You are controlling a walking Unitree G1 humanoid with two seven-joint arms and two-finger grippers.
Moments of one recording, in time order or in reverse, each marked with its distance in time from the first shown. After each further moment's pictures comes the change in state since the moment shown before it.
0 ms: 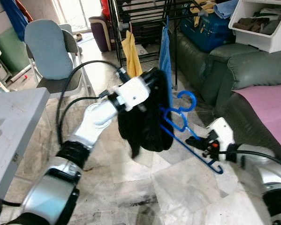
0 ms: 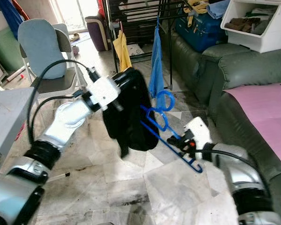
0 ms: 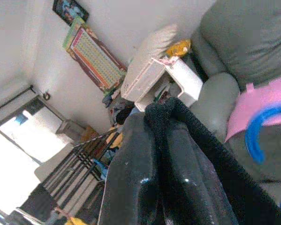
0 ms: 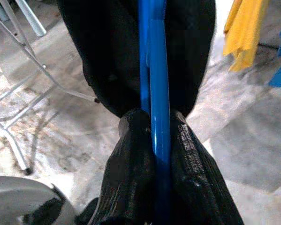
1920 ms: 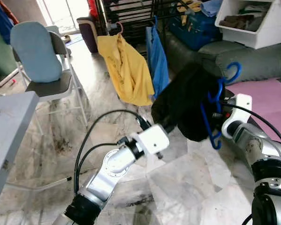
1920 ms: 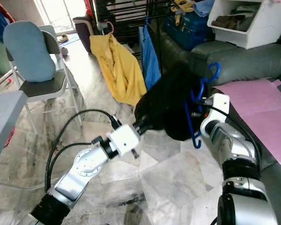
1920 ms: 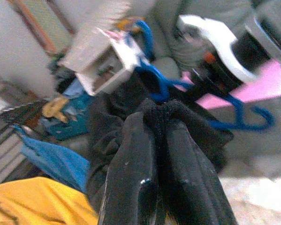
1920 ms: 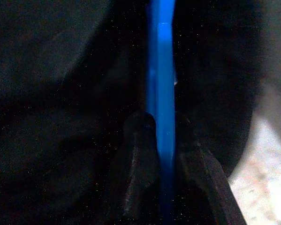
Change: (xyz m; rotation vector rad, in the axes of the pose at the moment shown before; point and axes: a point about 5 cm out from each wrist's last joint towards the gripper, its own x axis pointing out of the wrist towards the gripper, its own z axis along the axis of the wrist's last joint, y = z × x) left arm -0.036 -0.104 0.011 -0.195 0.146 -0.076; right arm 0.012 -0.047 0.041 0.404 -0.151 -0.478
